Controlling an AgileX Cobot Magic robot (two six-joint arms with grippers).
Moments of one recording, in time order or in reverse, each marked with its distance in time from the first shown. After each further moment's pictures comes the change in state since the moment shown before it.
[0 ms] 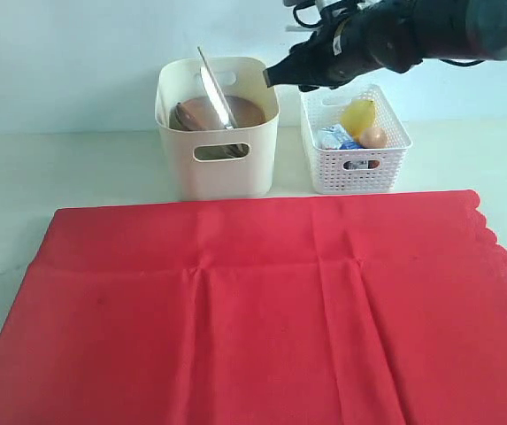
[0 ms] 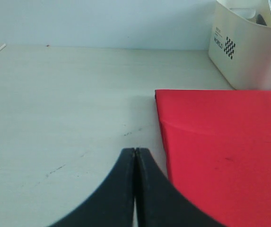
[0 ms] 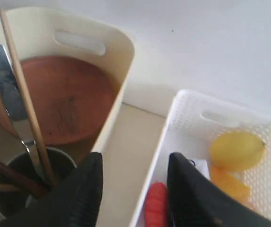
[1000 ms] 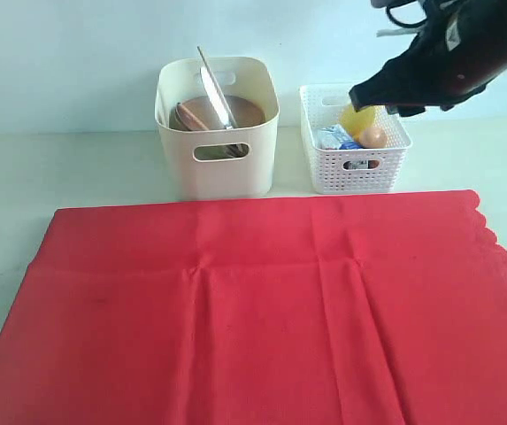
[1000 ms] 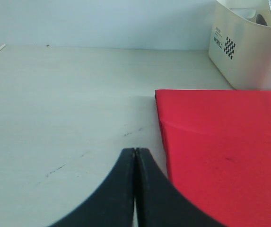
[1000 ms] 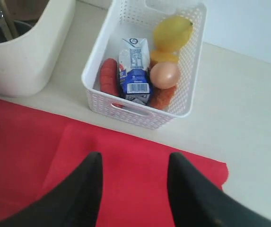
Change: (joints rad) left arm 0.000 0.000 0.000 0.000 0.000 0.000; right arm 0.000 -0.464 0.374 0.019 0.338 -0.035
